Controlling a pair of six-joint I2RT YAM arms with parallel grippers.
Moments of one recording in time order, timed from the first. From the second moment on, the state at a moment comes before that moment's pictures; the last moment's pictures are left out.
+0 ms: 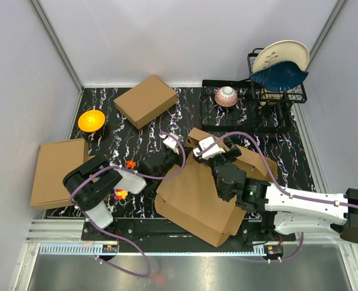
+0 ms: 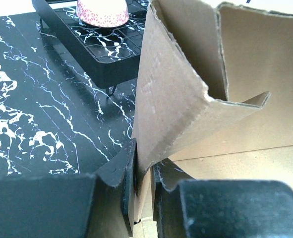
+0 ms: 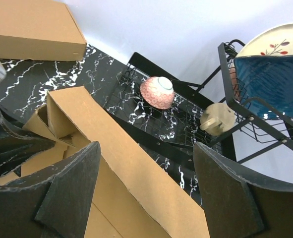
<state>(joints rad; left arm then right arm) -0.83 1.66 0.49 1.15 -0.09 -0.21 1.26 1.02 0.73 0.28 1.11 -0.48</state>
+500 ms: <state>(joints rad) -0.85 1.66 0.49 1.11 -0.13 -0.20 1.04 1.06 0.80 0.15 0.94 -0.25</state>
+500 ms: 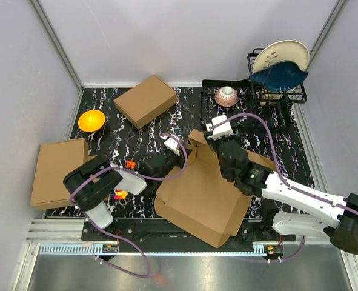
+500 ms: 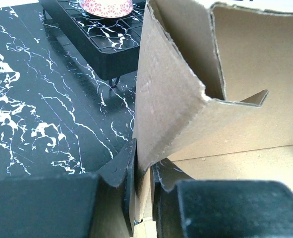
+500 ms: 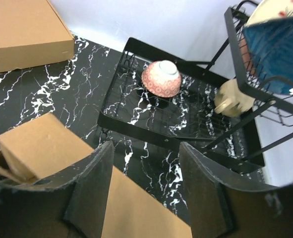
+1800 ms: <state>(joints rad) -0.86 1.61 0.45 1.11 -0.15 -0.21 0.87 1.34 0.82 0.24 0.69 -0.08</state>
